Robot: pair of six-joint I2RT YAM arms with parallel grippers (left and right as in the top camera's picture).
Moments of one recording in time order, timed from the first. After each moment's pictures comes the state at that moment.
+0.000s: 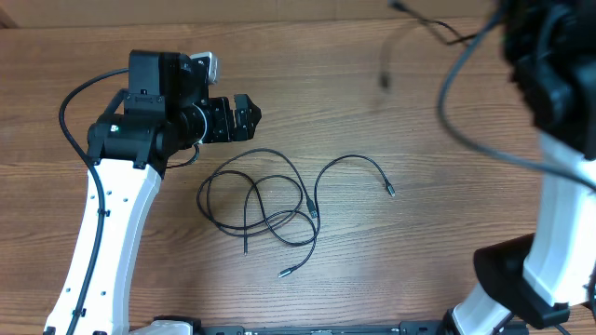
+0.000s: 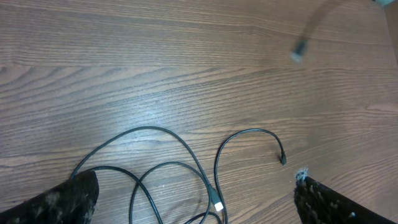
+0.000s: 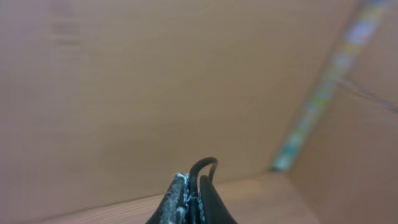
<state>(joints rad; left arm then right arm) -0.12 1.44 1.45 -0.91 0.37 -0.23 0.24 1.85 2.78 -1.17 0.60 0.03</state>
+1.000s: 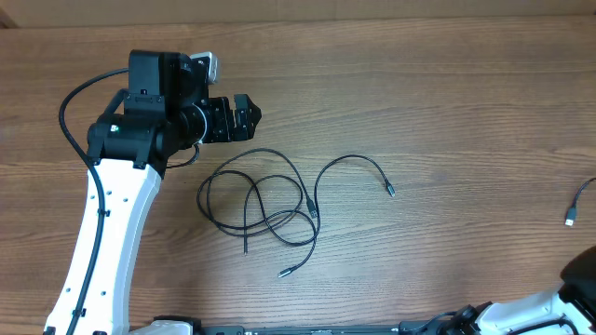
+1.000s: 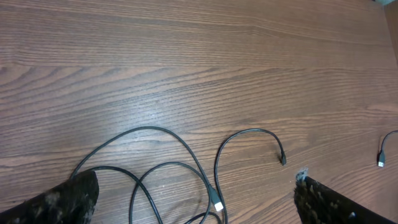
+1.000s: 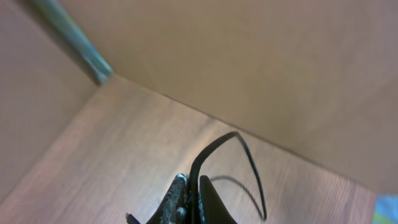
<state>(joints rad) -0.12 1.44 1.45 -0.91 0.37 -0.23 -0.91 1.85 2.53 -1.37 0.05 0.19</state>
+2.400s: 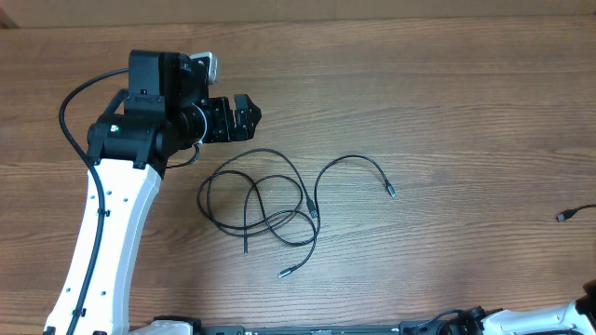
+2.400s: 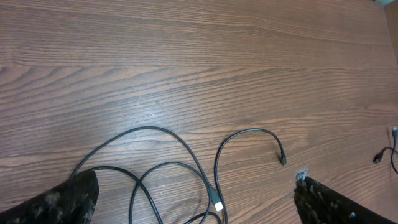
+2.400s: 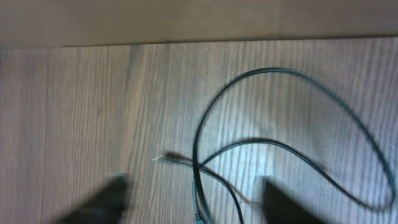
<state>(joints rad) -0.12 1.44 1.45 -0.91 0.37 -0.23 -1.22 1.86 1.72 -0.94 -0.21 0.39</state>
